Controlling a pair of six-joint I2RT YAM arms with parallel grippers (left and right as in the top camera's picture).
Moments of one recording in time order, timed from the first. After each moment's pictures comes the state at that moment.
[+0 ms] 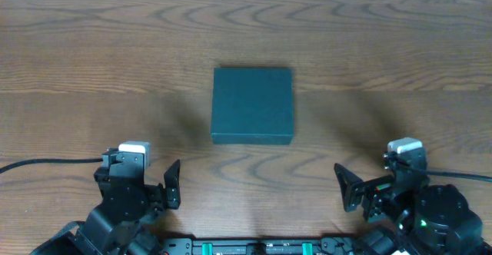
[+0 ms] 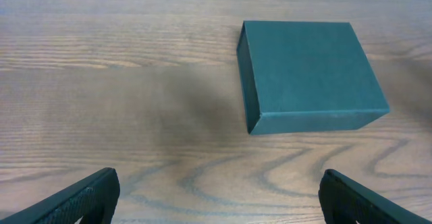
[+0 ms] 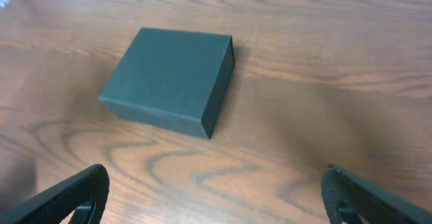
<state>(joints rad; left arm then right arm) -0.76 0.48 0.91 -1.14 -0.42 -0.49 0.59 0.46 0.98 -1.11 0.16 0.33</state>
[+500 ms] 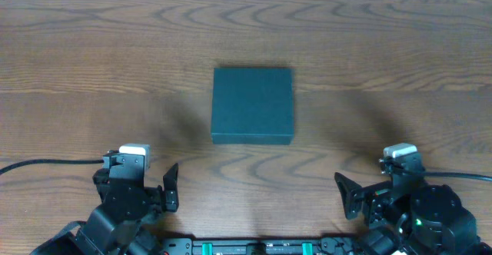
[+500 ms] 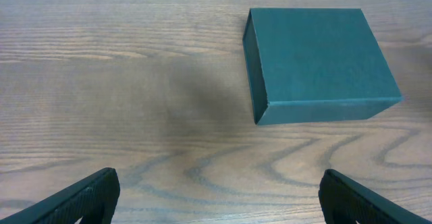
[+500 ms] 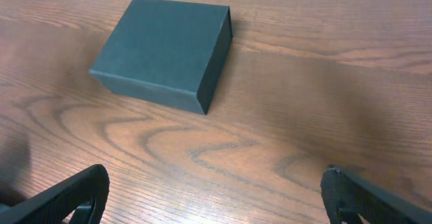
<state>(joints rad) -0.76 0.48 0.91 -1.18 -0.42 -0.49 0.59 0.46 0.98 -1.18 0.15 0.33</state>
